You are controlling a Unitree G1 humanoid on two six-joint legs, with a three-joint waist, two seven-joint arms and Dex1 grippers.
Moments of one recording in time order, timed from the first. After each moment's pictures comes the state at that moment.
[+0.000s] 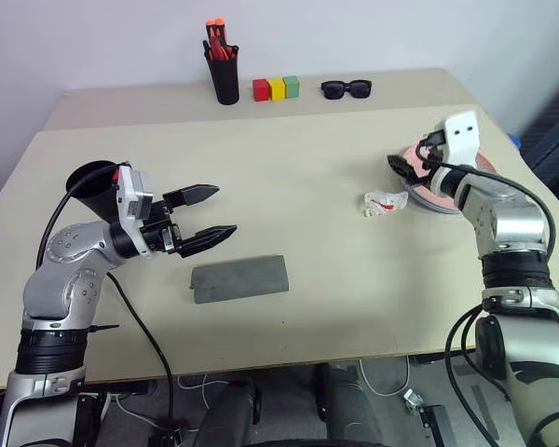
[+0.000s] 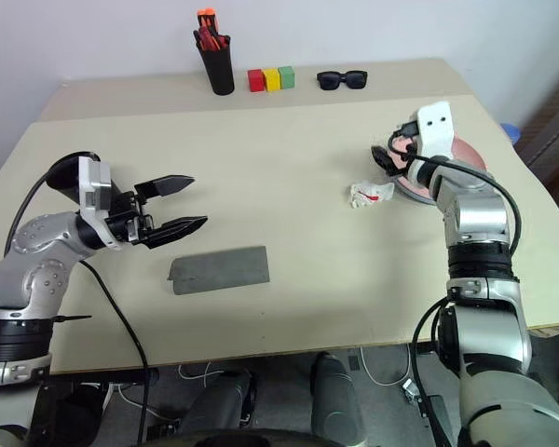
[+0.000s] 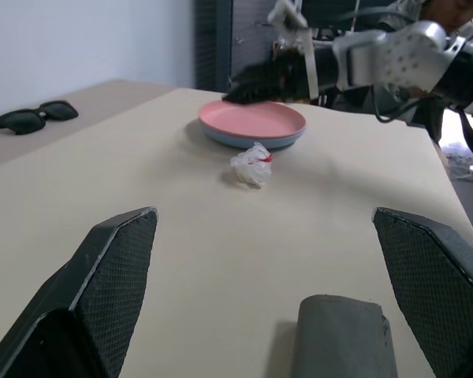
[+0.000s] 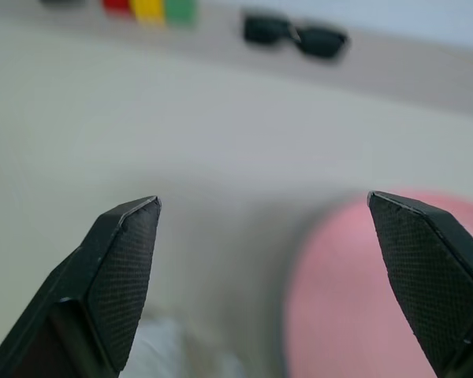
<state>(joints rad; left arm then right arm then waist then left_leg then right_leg) -0.36 0.63 0.17 -0.08 -0.62 0.34 -1.13 -0.80 -0.56 -0.16 0.34 0.24 0.53 0.50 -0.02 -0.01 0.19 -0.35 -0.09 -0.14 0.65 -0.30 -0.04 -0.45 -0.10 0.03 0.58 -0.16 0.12</state>
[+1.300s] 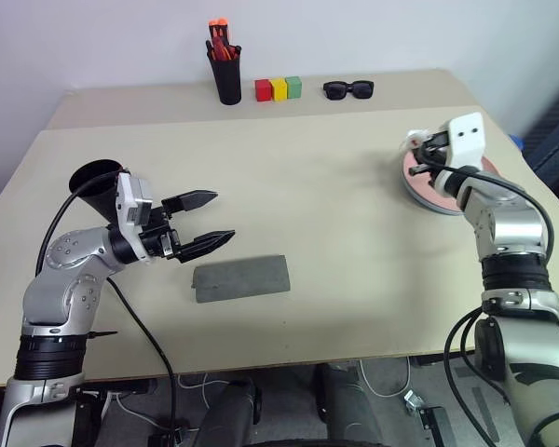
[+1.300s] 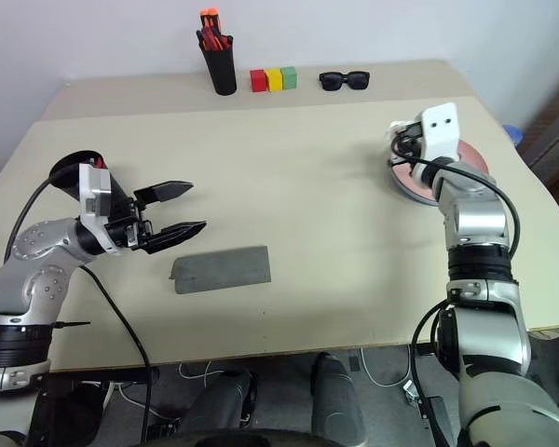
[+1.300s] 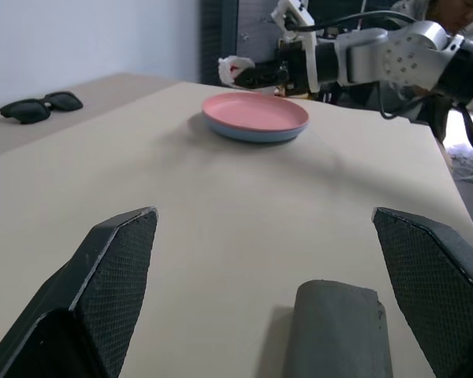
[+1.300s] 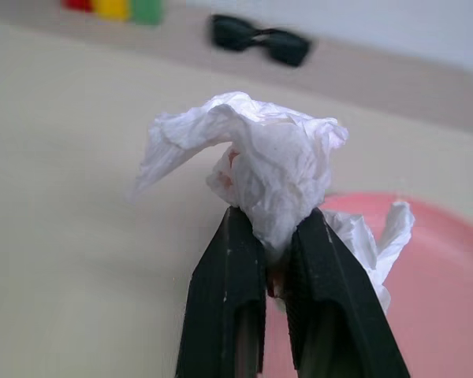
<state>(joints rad) -0.33 0.62 0.17 -0.09 -0.62 0.32 -1.13 -0.81 -0.59 -0.15 0.56 0.10 0.39 0.36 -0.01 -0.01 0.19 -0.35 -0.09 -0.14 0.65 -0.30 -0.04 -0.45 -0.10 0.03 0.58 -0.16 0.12</state>
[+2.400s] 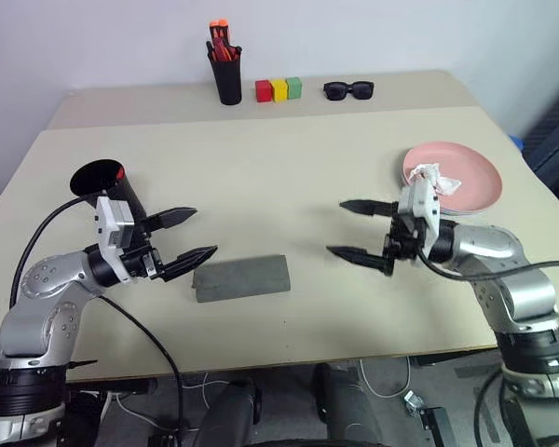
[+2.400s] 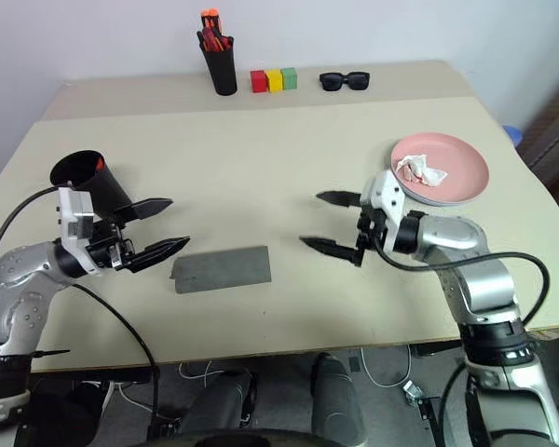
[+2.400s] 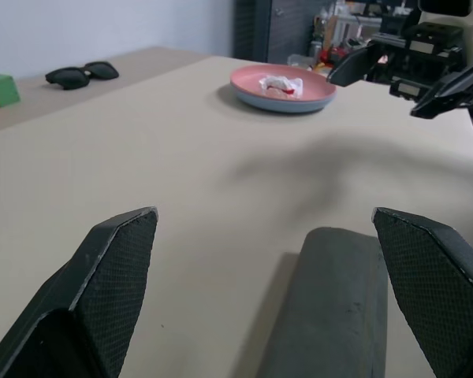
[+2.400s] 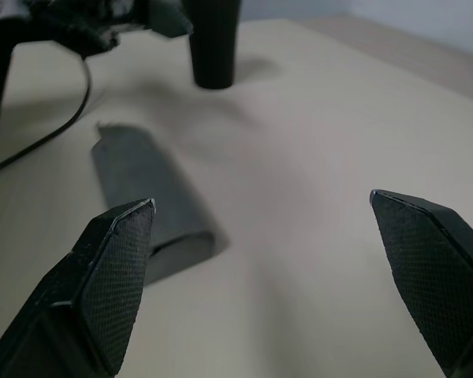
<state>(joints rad) -0.15 0.66 0.25 -0.16 -0.62 0.27 -1.10 -0.33 -0.68 -0.02 -0.21 0.48 0.35 1.09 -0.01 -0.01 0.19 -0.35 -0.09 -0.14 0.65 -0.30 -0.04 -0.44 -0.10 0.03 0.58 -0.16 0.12</state>
